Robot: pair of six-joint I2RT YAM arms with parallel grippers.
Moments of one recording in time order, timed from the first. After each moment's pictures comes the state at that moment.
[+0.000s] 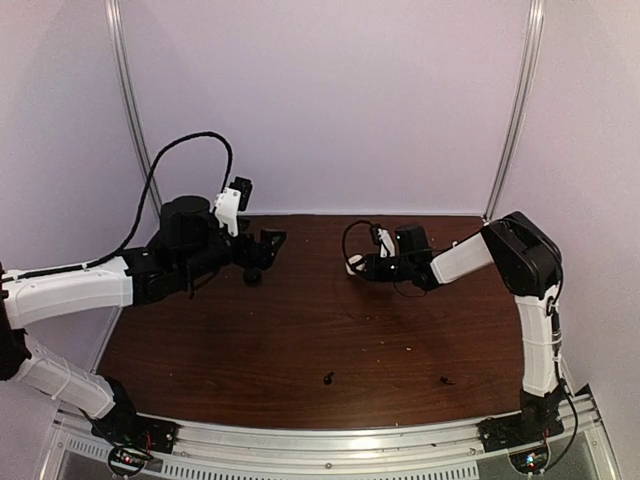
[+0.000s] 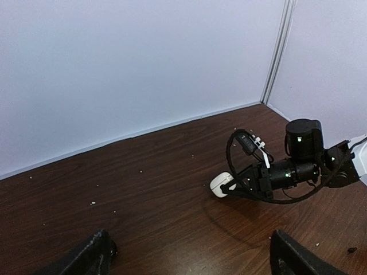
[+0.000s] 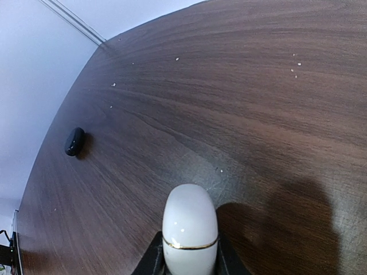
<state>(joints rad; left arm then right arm) -0.79 1.29 0.90 0.15 -0.19 -0.16 0.47 2.19 1.23 0.45 -0.41 0.47</state>
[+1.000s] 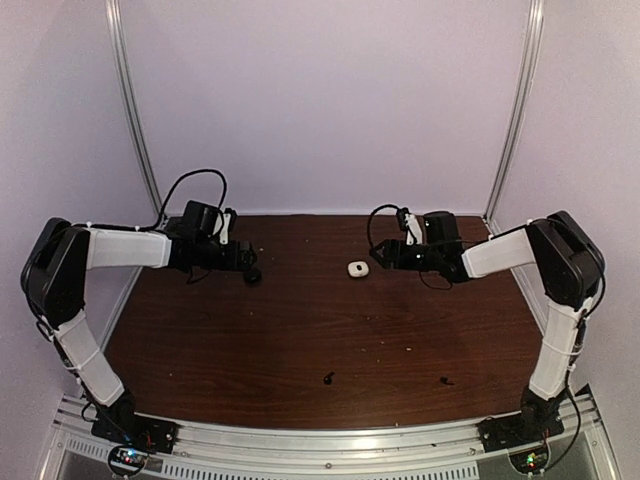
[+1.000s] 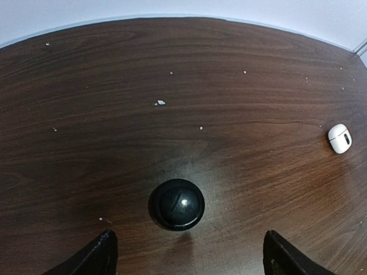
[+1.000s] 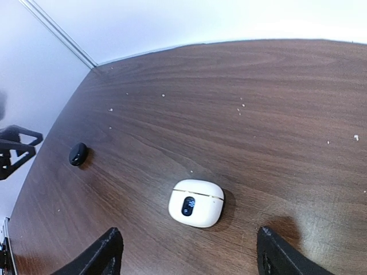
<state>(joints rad) -0.41 1.70 1.04 -0.04 0.05 -0.27 0.41 1.94 1.06 0.39 -0.34 0.40</state>
